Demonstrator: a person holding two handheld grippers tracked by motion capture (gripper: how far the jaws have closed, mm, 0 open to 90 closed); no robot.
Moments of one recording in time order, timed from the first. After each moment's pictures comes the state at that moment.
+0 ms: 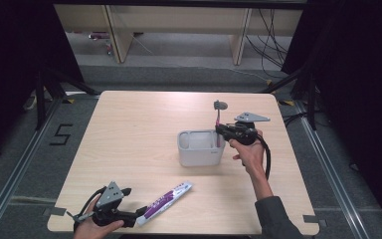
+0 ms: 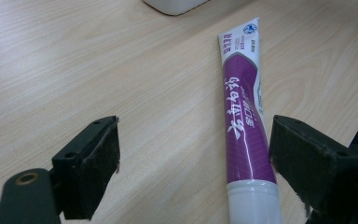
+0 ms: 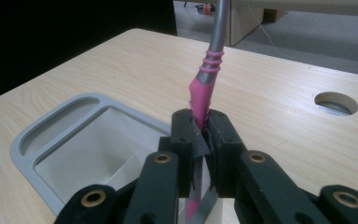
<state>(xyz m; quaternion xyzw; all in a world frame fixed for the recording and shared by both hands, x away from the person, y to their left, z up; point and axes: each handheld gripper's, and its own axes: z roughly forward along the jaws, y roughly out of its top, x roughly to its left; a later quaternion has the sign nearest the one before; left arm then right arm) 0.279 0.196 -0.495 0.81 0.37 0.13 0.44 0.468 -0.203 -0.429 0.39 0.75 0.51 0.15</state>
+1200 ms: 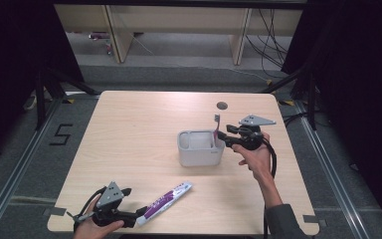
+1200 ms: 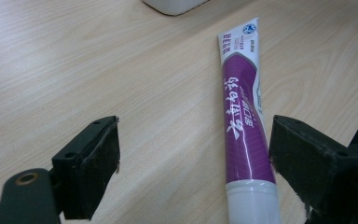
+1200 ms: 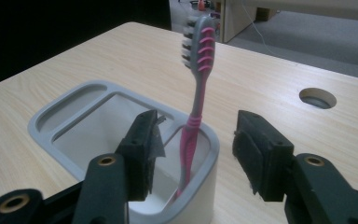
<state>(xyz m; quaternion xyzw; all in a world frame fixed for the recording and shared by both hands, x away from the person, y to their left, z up) 0.278 0.195 -0.495 0.80 0.37 0.13 0.44 0.445 -0.212 -0.417 0.39 0.76 0.49 0.18</state>
